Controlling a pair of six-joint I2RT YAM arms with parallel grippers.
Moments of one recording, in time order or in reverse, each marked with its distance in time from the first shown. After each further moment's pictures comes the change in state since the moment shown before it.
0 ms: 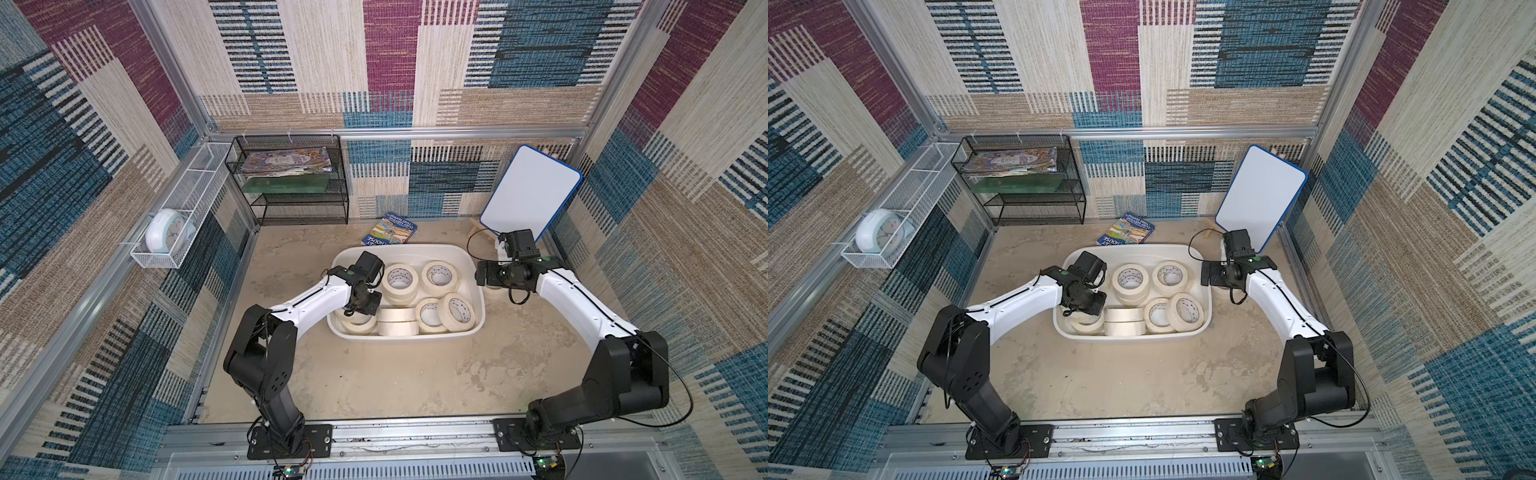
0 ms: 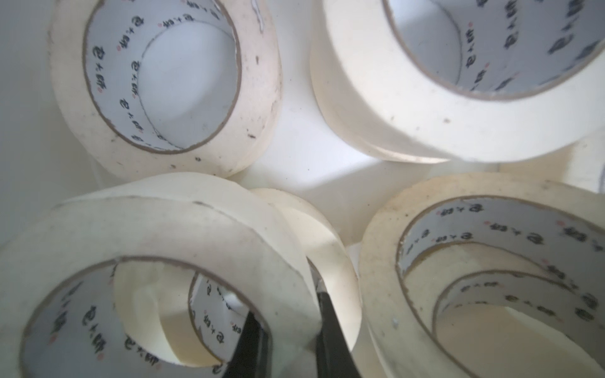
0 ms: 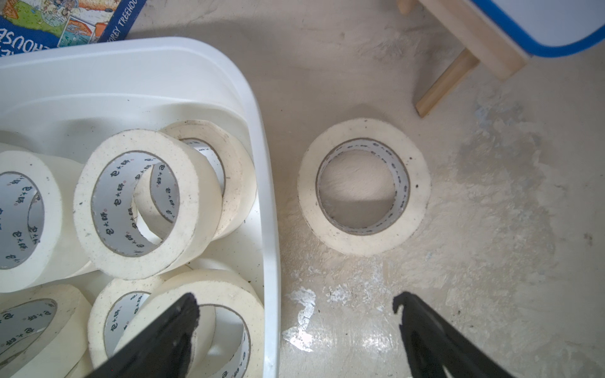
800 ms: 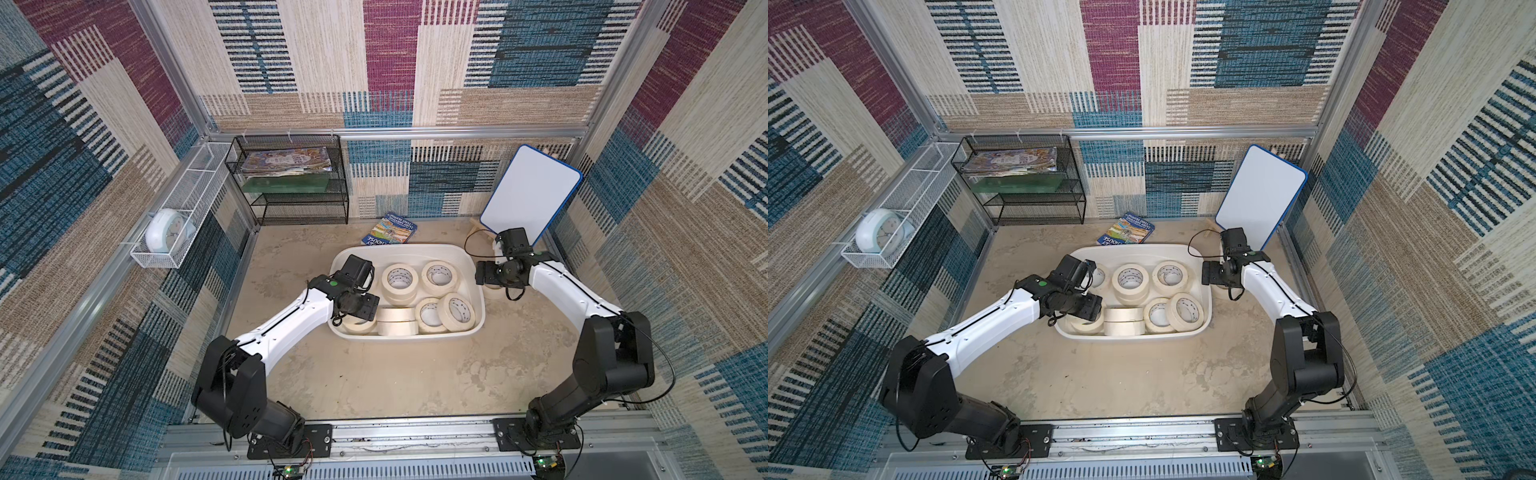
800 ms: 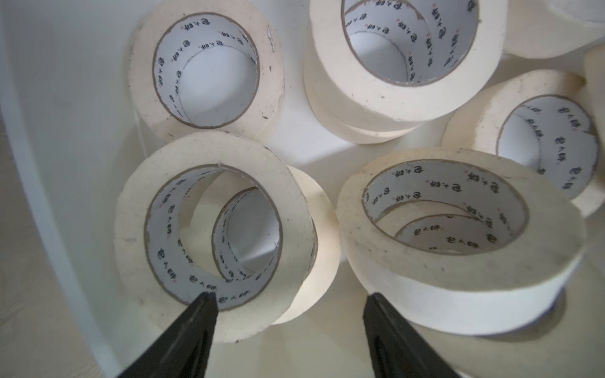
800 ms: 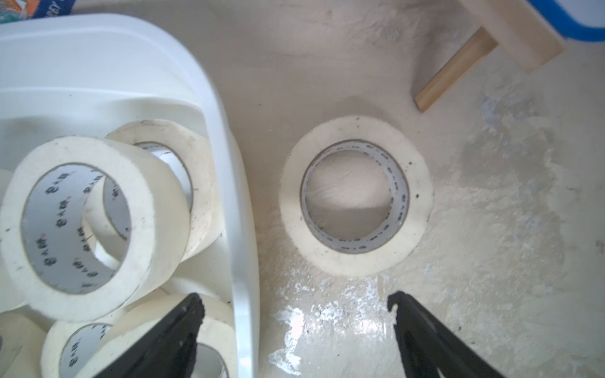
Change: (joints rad) left arm -0.002 -0.192 -0.119 0.013 0.012 -0.002; right arm -0.010 0.098 0.028 0.006 0.018 -0.003
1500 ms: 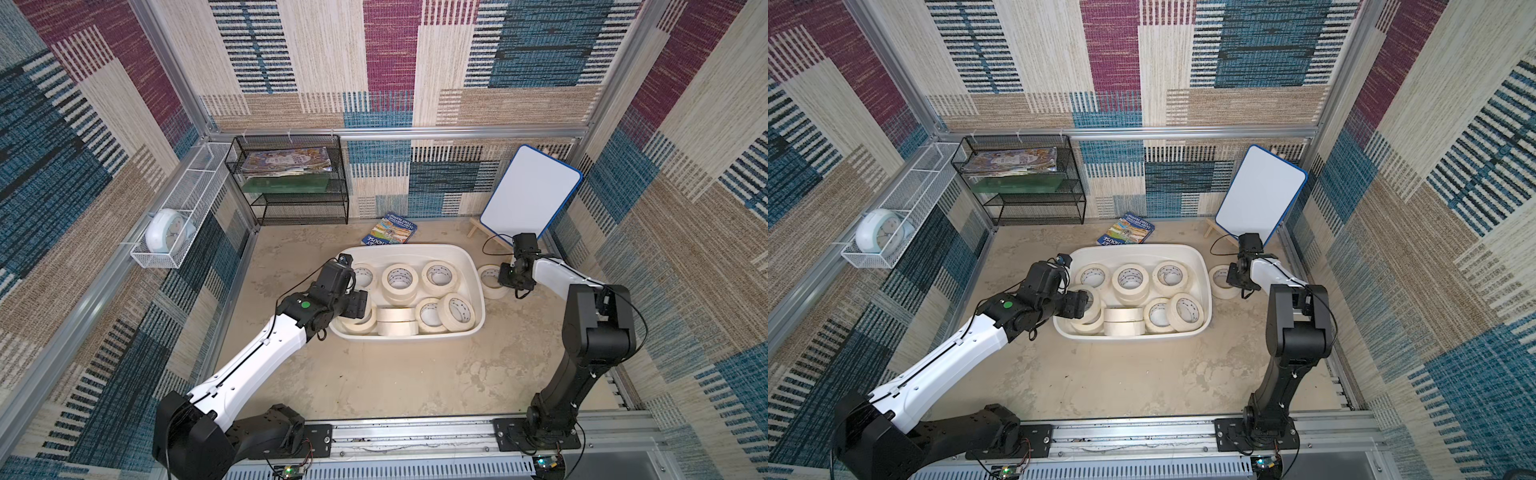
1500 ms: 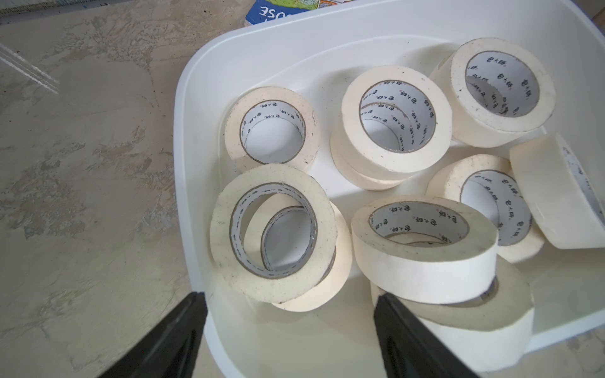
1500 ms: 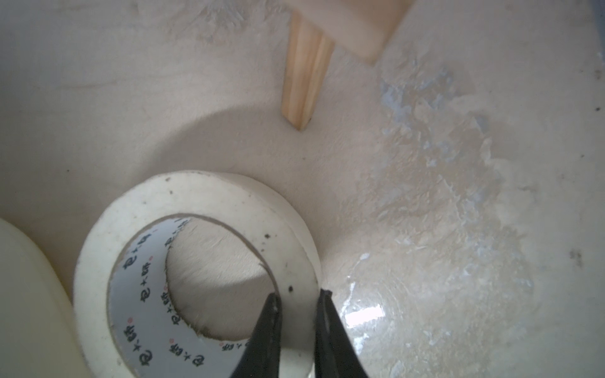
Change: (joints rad) left arm 0.014 -0.309 -0.115 0.069 -0.104 -0.061; right arm -0.175 0.242 0.017 0.150 0.078 0.029
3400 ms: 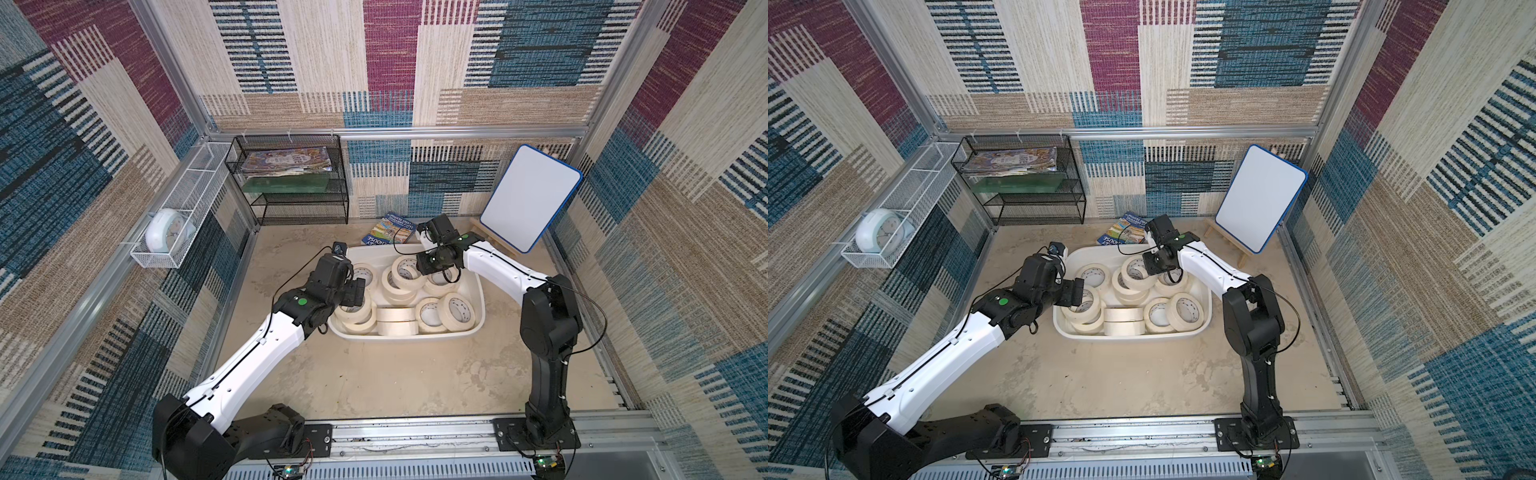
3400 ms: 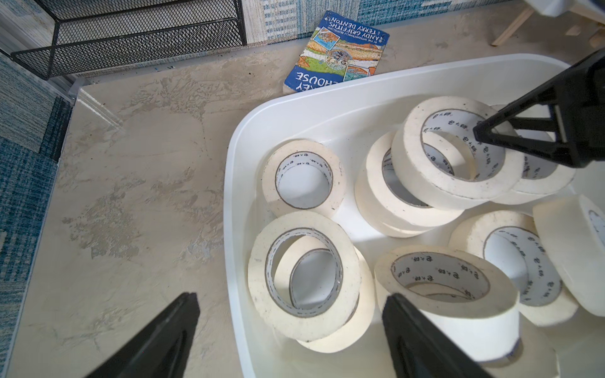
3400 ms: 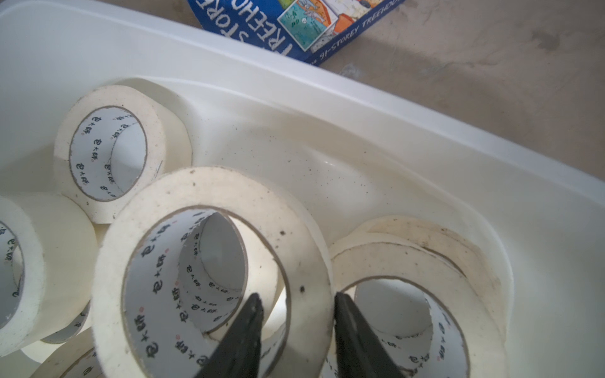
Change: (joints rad) left arm 0.006 -0.017 0.037 0.064 -0.124 0.011; right arm 0.541 0.173 0.461 -0.176 -0.132 -0.094
